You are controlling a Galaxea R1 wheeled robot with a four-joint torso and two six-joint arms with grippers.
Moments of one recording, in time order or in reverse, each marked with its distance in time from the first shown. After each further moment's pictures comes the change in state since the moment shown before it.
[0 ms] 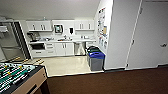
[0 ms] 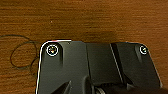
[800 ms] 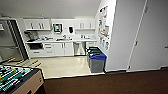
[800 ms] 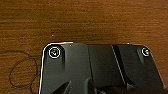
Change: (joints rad) left arm -0.011 -0.009 -0.002 0.000 -0.002 0.000; right arm 0.019 0.005 0.003 0.000 0.004 0.000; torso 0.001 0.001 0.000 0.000
